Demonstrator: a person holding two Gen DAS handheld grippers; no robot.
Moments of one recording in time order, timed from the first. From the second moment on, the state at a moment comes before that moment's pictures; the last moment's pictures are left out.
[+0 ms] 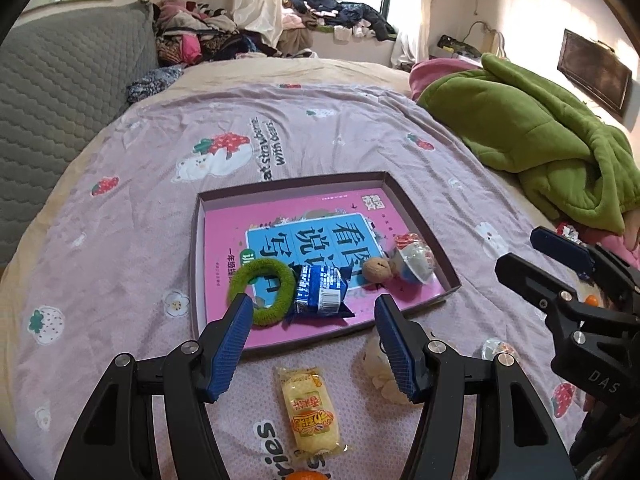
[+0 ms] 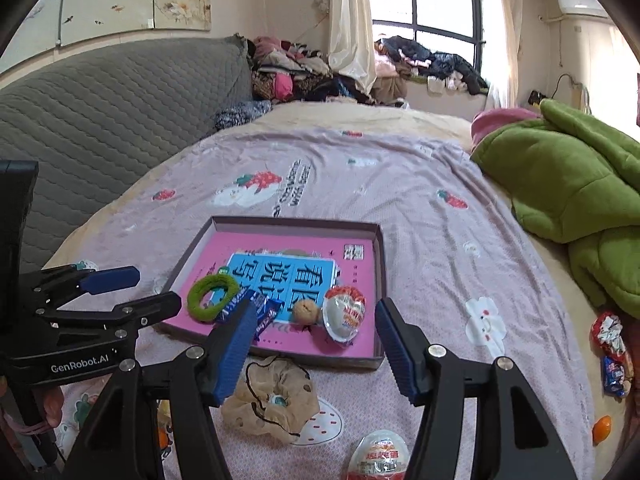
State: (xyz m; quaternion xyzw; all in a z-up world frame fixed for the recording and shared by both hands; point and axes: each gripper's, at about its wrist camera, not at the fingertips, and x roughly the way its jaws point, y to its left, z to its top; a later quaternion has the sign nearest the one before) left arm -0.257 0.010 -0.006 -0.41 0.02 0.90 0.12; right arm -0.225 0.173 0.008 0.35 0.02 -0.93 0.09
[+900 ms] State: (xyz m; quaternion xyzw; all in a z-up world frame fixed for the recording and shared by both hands) left arm -0.228 -0.006 0.023 -0.38 0.01 0.91 0.13; right arm -0.197 0.161 0.036 0.30 0.02 -0.95 0.12
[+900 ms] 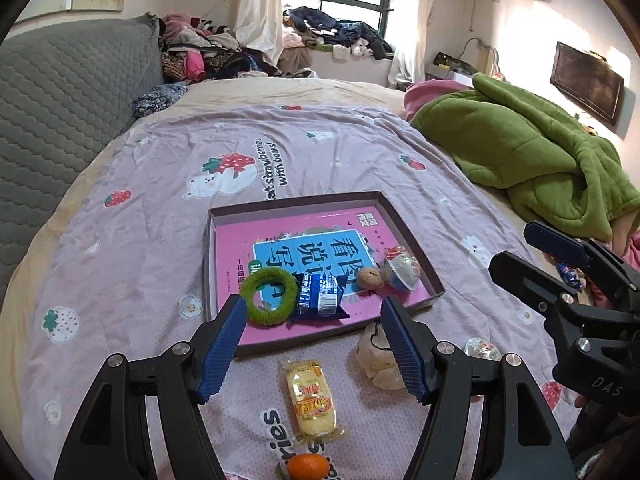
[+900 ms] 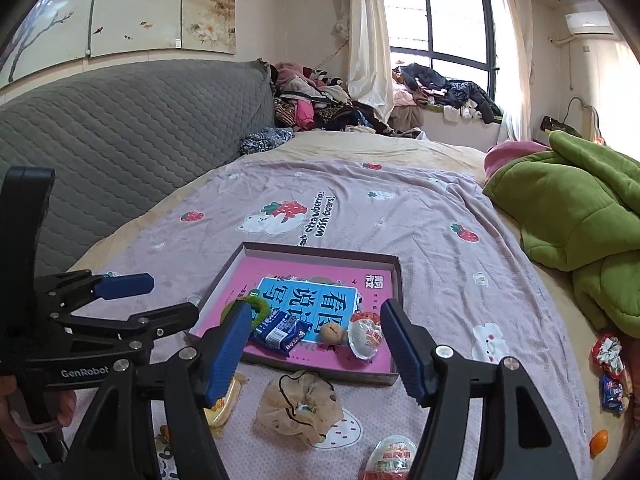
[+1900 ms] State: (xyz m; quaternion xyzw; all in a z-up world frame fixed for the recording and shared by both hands) left arm -0.188 -0.011 0.023 -0.37 0.01 0.92 0.13; right arm -0.165 0.174 0.047 0.28 0.01 -0.95 0.13
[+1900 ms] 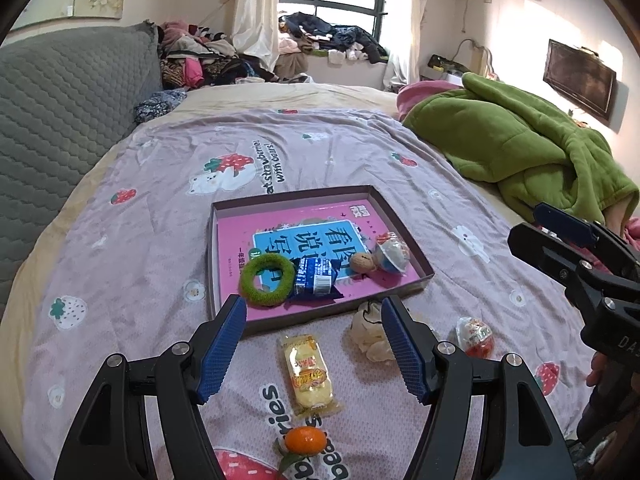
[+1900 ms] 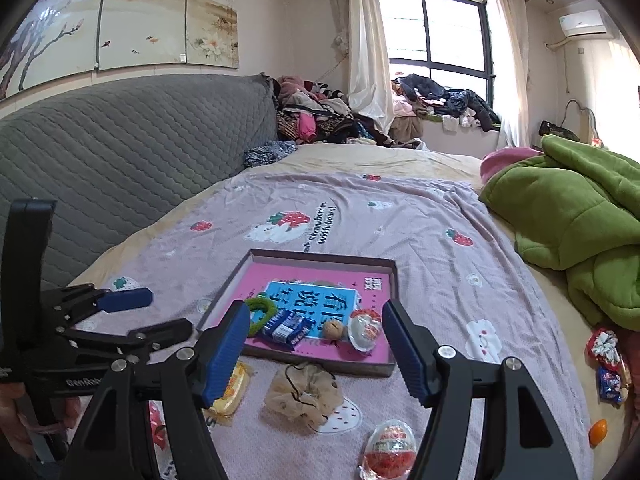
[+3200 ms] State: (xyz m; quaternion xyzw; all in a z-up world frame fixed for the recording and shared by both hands) left arm -0.159 -0.025 -0.027 -0.42 0.03 0.90 0.12; right arm -0.152 0.153 0.013 0.31 0.04 -0.94 0.15
